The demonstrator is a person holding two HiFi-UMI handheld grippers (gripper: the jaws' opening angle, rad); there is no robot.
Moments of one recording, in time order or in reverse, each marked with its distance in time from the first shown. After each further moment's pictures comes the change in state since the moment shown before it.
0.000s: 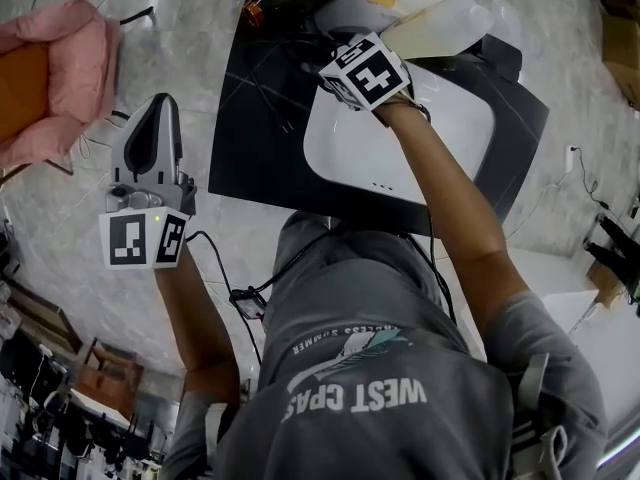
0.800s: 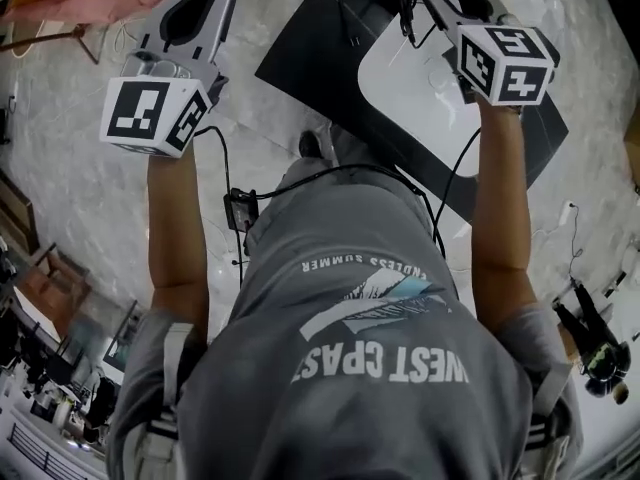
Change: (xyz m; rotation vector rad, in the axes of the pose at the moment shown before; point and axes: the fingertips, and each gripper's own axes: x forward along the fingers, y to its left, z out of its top) left arm -0.114 -0.011 0.060 0.116 -0.109 0.066; right arm -0.181 0.064 0.092 -0.090 -0.409 -0.116
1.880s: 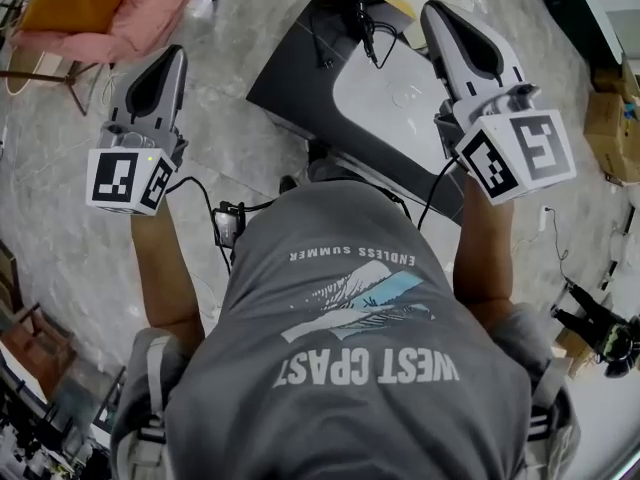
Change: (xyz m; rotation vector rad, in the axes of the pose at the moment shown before) left arm -0.126 -0.011 0.030 0.043 -0.104 0.050; right arm -0.203 0.120 0.136 -0.131 -0.416 -0.053
